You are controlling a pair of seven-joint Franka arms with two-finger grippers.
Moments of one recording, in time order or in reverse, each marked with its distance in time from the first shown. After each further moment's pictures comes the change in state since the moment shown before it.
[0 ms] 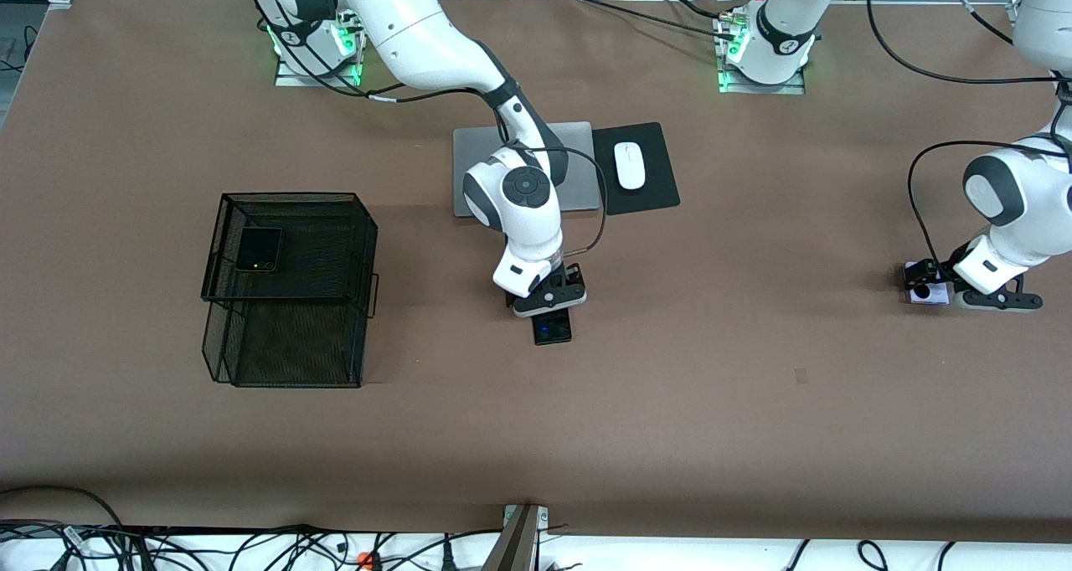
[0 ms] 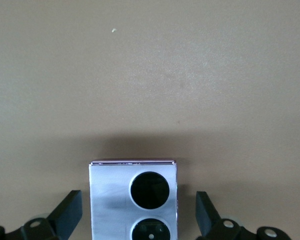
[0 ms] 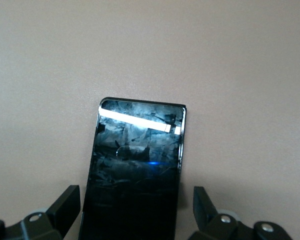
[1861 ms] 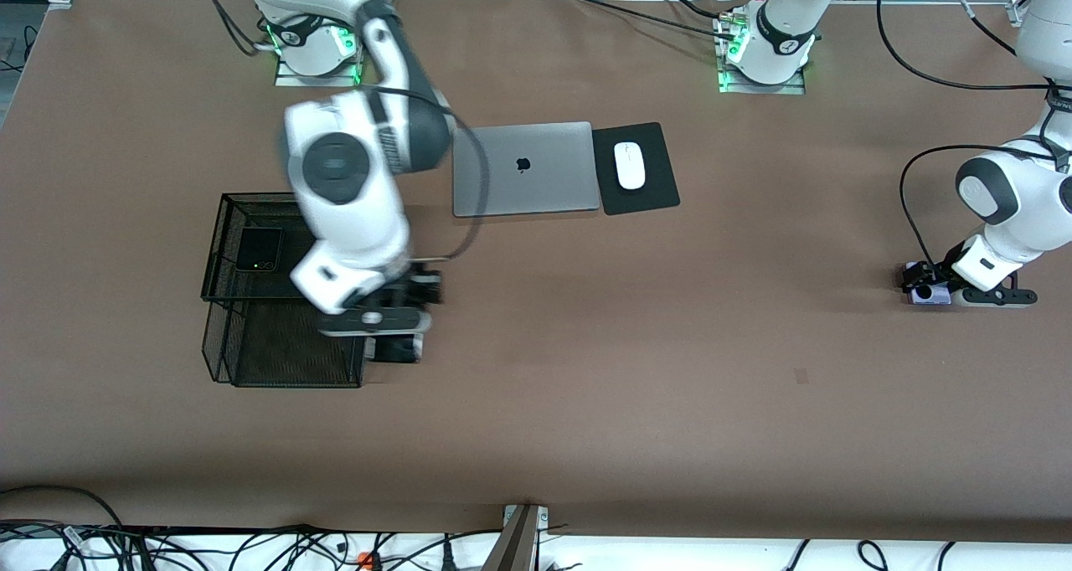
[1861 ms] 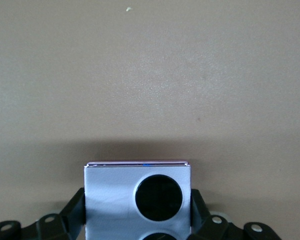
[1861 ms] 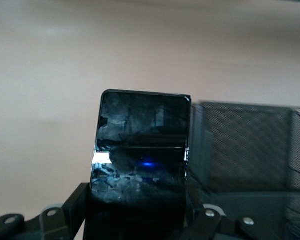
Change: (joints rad) left arm 0.064 0.058 -0.038 -0.014 -0.001 0.100 -0.004; right arm -0.130 -0.458 -0.235 -0.089 -0.002 -0.598 -0.179
